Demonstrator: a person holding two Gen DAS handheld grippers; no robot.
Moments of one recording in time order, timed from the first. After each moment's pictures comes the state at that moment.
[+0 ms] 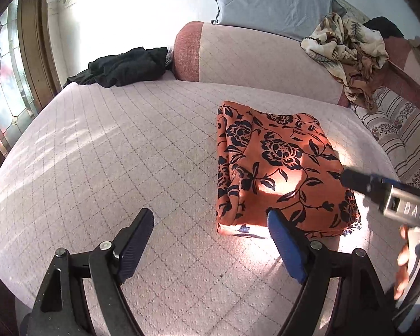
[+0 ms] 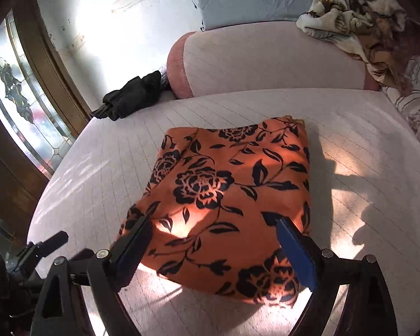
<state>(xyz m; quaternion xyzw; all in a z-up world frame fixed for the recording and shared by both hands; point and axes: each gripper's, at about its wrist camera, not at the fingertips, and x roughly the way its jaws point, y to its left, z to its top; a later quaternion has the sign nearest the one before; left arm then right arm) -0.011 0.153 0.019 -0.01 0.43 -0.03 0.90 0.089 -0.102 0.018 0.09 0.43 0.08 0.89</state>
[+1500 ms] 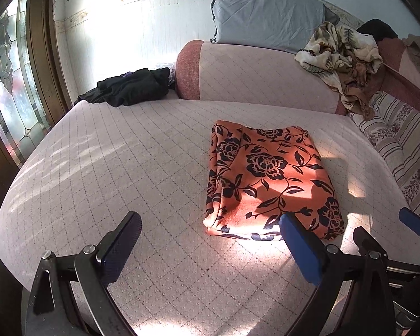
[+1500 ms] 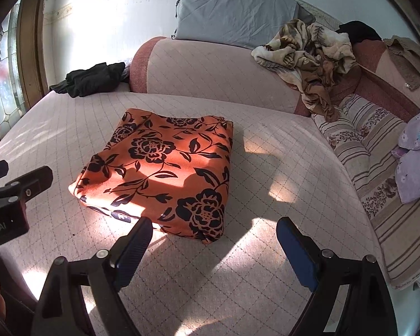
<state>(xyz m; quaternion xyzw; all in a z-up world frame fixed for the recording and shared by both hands) -0.034 0.126 0.053 0.01 0.40 -0.01 0.92 -0.008 -0.091 0.044 -0.05 0.40 -0.06 0.91</state>
